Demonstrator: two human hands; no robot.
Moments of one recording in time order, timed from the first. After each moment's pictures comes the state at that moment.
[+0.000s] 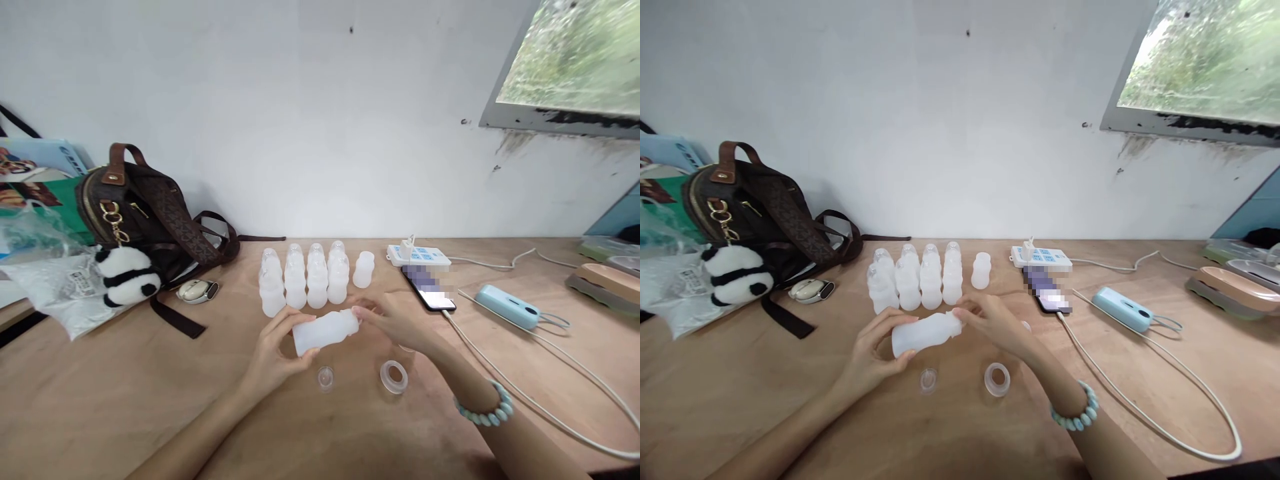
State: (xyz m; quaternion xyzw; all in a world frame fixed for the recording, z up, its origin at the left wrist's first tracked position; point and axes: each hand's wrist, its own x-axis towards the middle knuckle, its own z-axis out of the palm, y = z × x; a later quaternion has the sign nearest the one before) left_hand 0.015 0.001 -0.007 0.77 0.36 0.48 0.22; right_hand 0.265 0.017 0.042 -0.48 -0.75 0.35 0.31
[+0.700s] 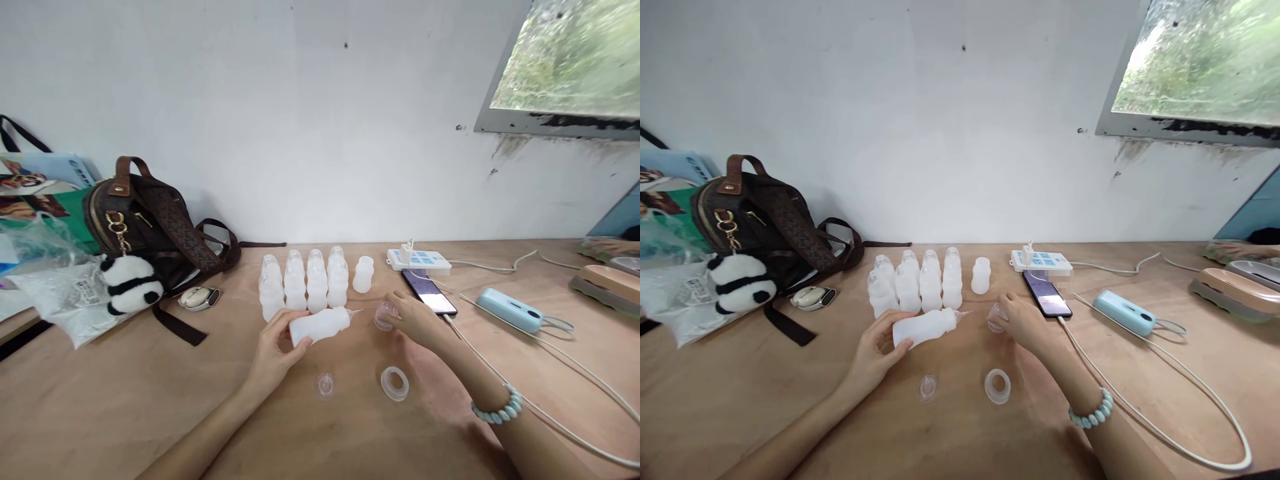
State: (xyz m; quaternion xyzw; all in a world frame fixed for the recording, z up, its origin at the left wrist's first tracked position) left_hand 0.015 0.014 -0.023 0.72 0.40 0.48 0.29; right_hand 0.309 0.032 0.021 -0.65 -0.75 0.04 0.10
